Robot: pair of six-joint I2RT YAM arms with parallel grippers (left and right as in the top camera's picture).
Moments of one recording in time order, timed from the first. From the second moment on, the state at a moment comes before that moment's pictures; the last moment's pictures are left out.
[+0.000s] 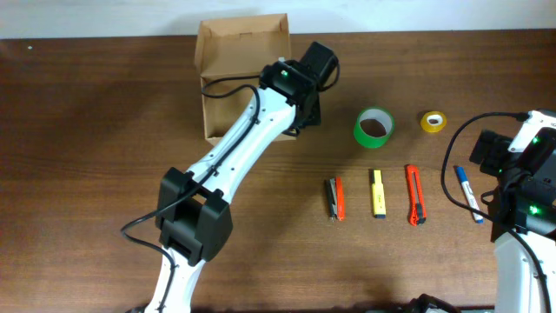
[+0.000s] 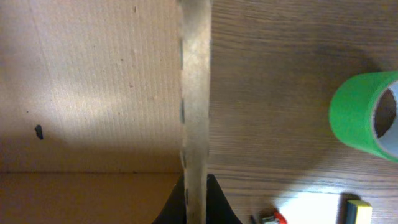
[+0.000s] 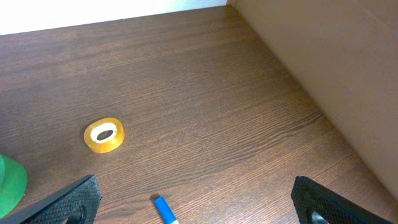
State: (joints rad) left arm -0.63 2.22 2.14 -1.17 -0.17 -0.65; right arm -0.45 1.10 0.88 -0.34 0.12 -0.13
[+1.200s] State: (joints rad) left arm -0.72 2.34 2.14 -1.21 -0.16 -0.73; right arm -0.45 1.10 0.88 -0.34 0.12 -0.13
